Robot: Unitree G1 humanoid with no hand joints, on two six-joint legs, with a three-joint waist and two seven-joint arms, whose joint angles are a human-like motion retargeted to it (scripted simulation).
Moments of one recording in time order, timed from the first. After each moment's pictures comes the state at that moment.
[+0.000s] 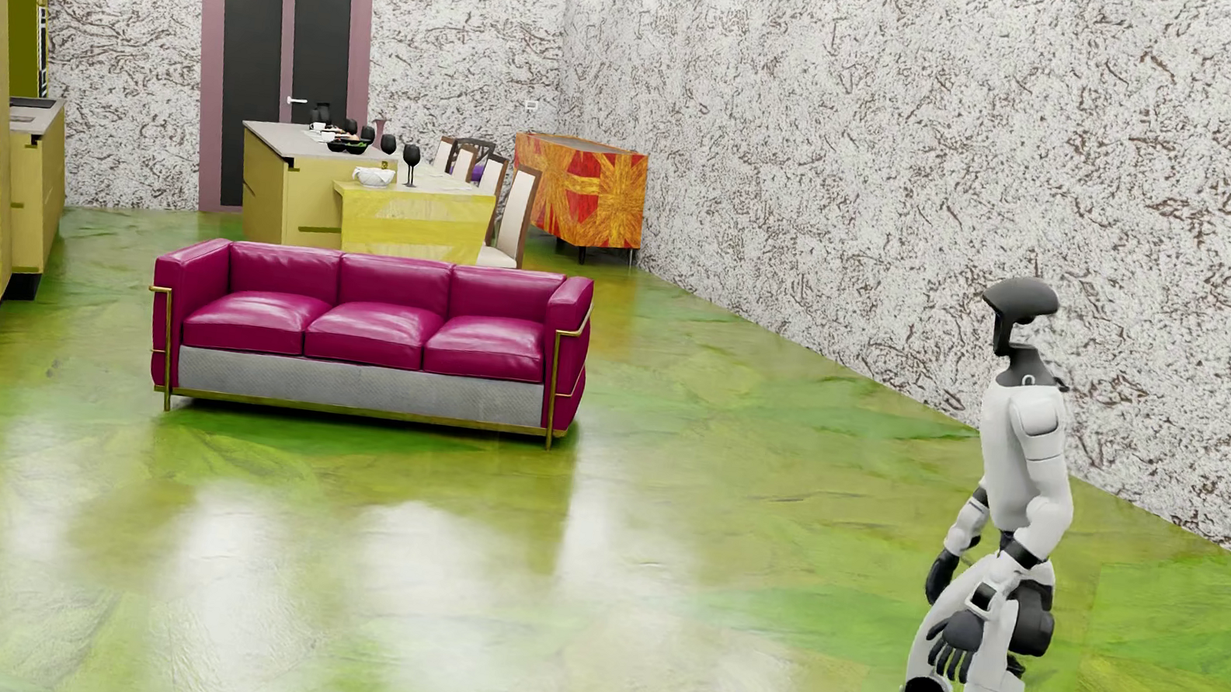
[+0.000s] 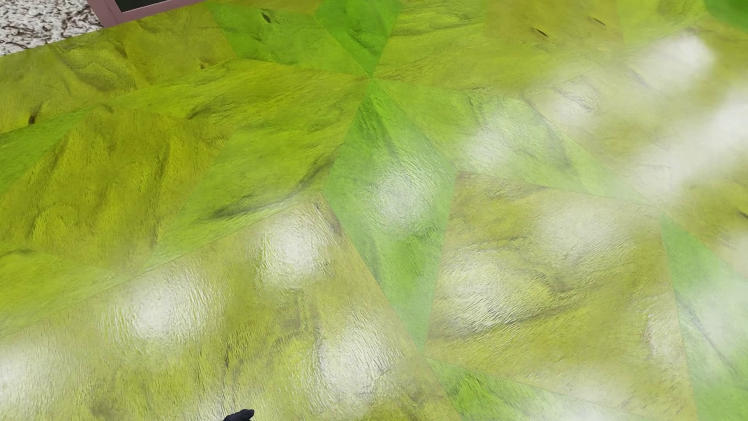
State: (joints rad) body -0.16 -0.56 0.02 0.14 -0.27 -0.04 0.34 -0.19 0.00 0.40 0.94 0.20 0.08 -0.45 -0.32 0.05 -0.25 -0.14 0.11 0.05 0.38 0.65 0.80 0.70 -0.50 0.17 0.35 0.07 -0.03
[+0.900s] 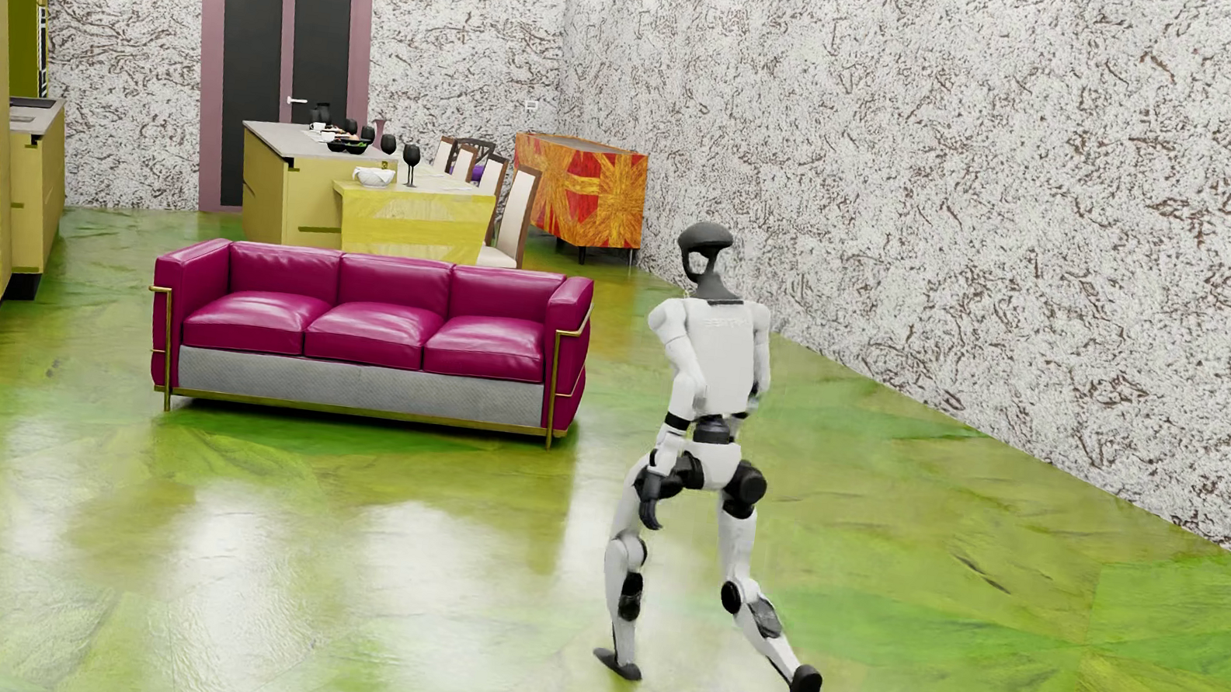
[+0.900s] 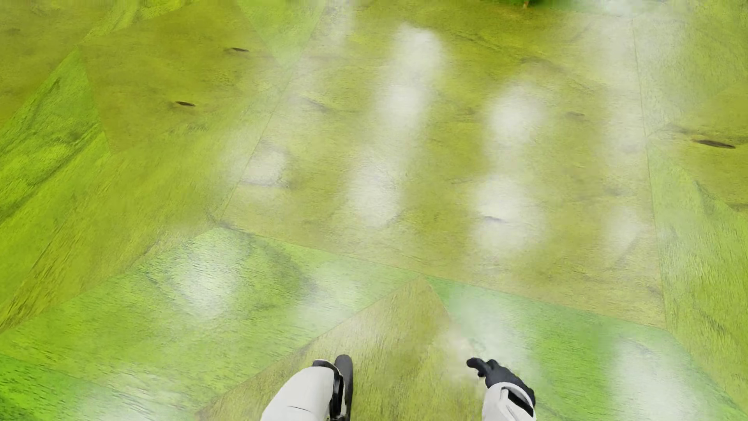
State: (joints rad) body -0.71 -0.14 0.16 0.00 -0.15 -0.07 0.17 0.01 0.10 0.67 1.20 0.46 -0.16 -0.21 0.10 -0.08 -0.21 0.05 0.13 0.29 0.37 0.67 0.84 0.73 -0.51 0.25 0.47 0.01 -0.18
